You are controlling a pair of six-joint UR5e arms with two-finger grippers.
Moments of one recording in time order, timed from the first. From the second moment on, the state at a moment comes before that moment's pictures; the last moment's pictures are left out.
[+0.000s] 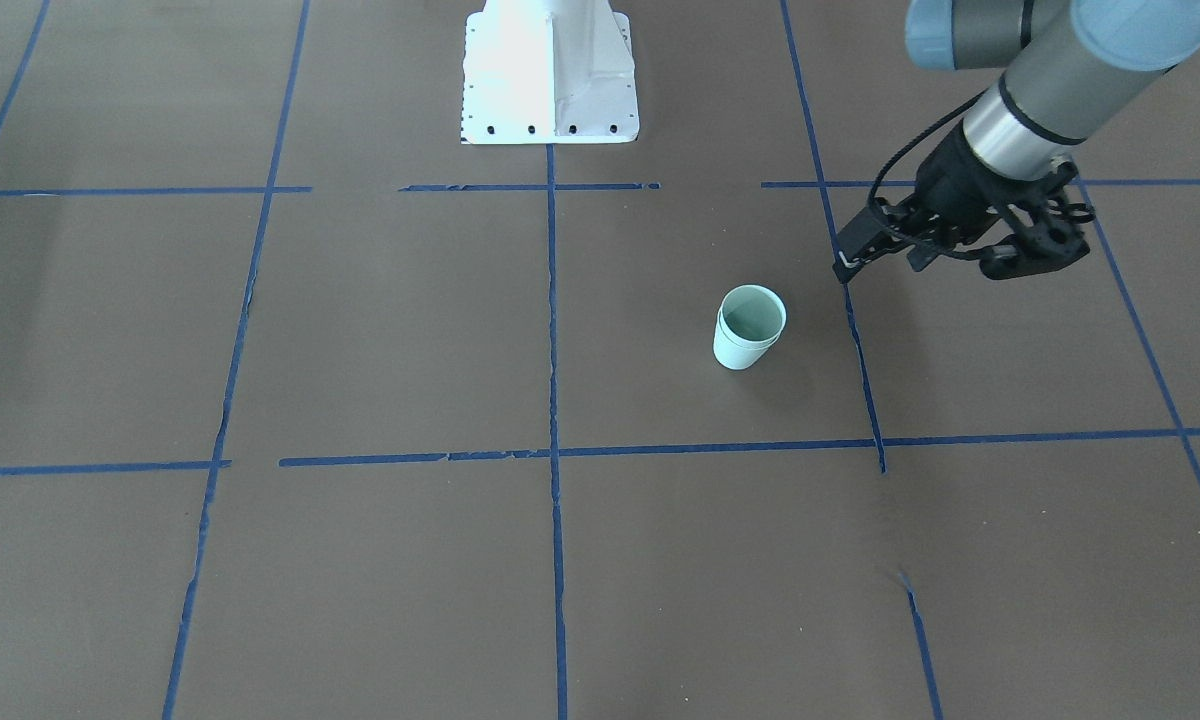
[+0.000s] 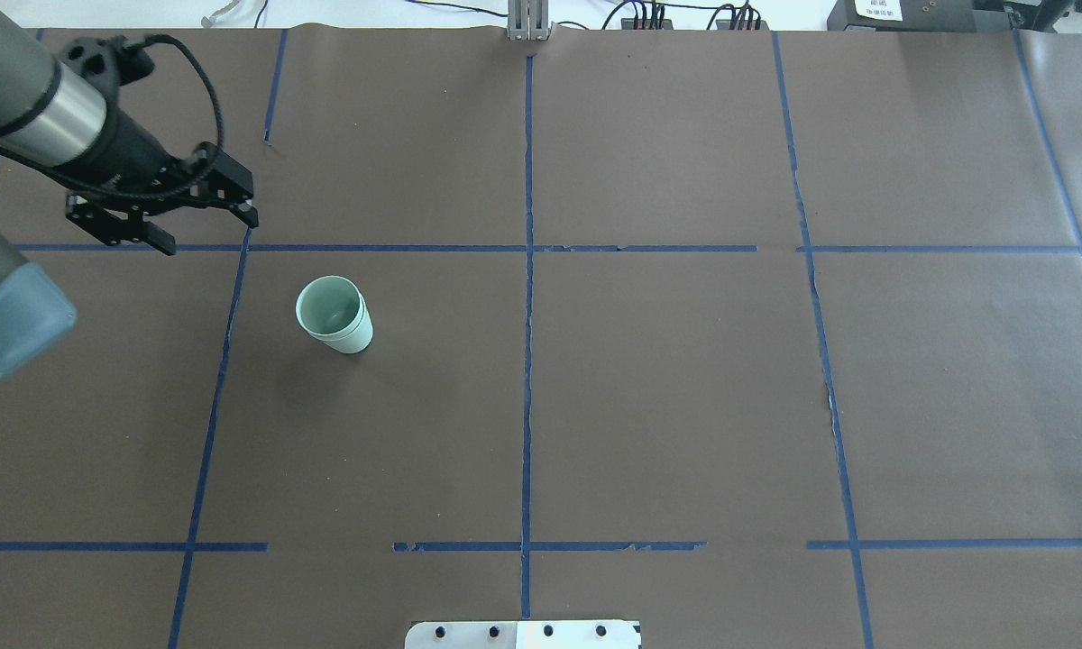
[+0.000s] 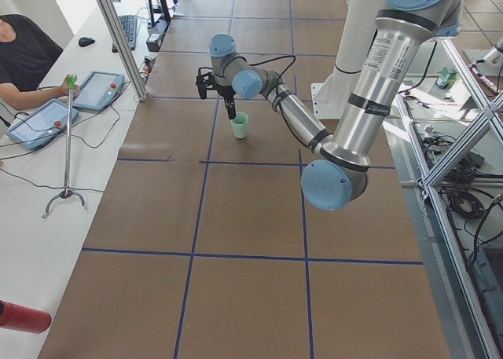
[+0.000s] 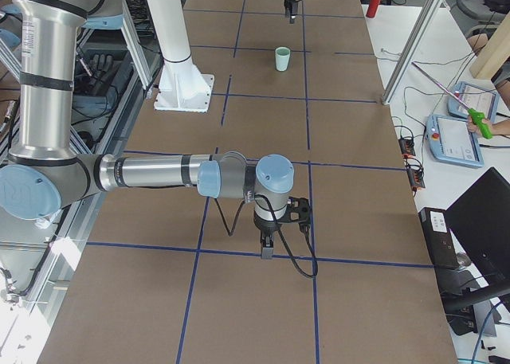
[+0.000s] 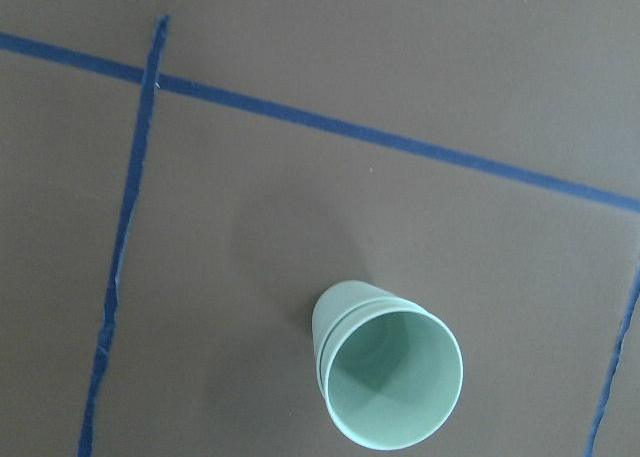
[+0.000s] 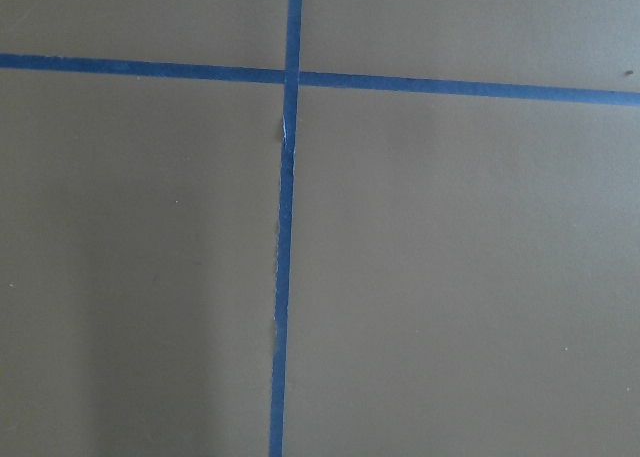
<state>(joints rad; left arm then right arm) -1.03 -1.91 -1.98 -1.56 -2.31 -1.10 1.56 -1.71 1.79 -1.68 2.26 -0.04</state>
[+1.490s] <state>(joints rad) -1.70 -1.54 -1.61 -1.53 -2.32 0.24 1.56 -1.71 1.79 -1.68 2.26 -0.04</state>
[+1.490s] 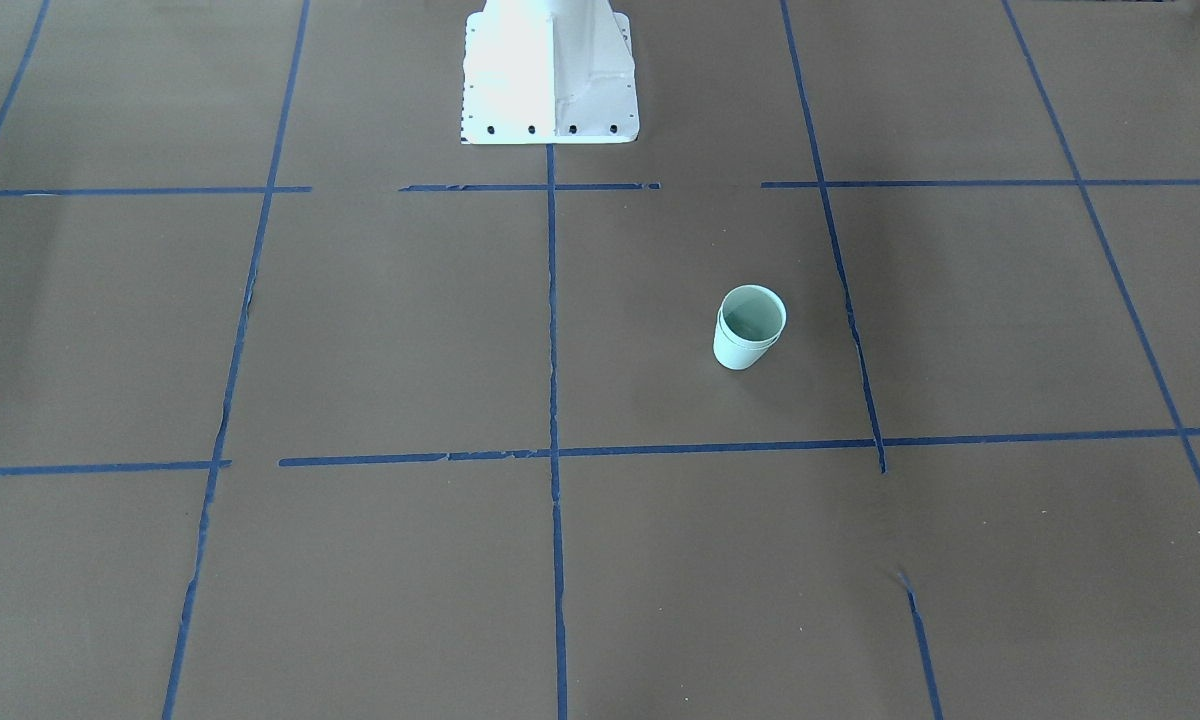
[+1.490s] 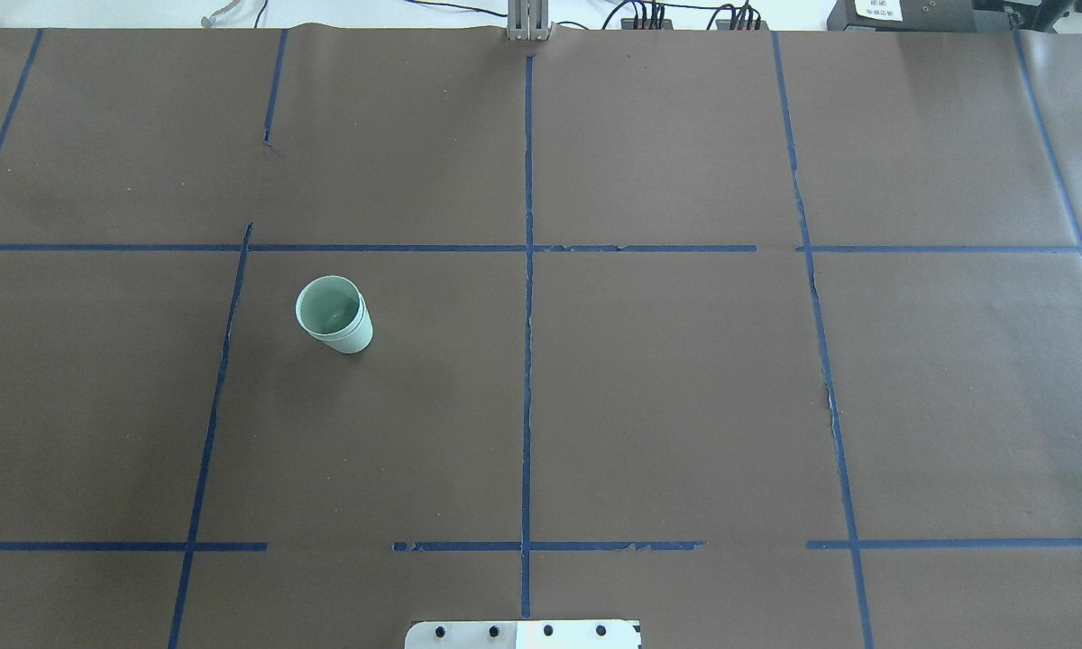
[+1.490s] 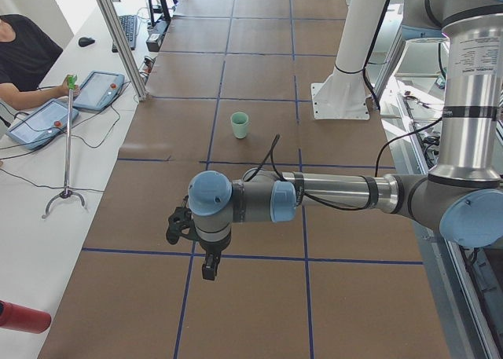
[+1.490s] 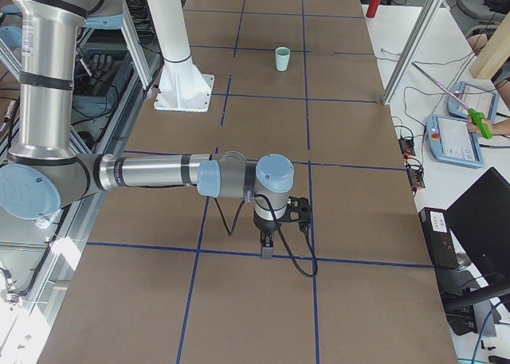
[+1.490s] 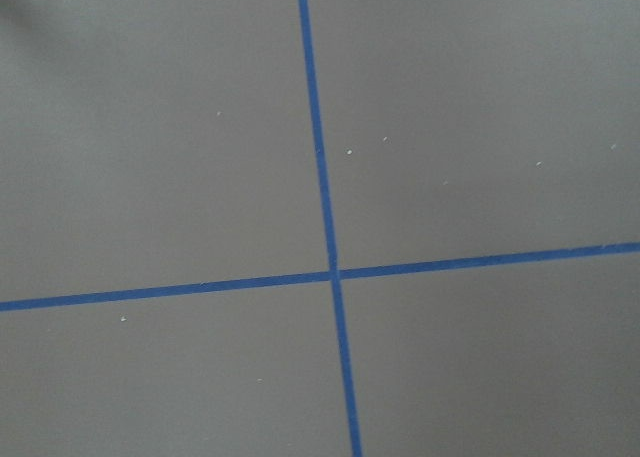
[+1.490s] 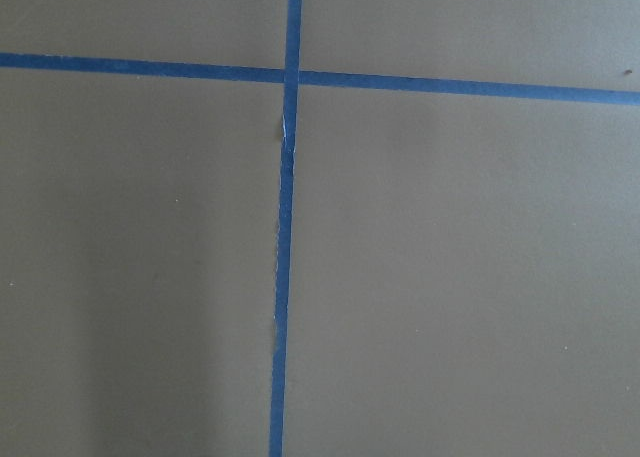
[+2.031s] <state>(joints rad) -1.69 -1.54 -1.59 -1.57 -2.32 0.23 1.56 -1.71 1.79 -1.68 2.26 -0.04</state>
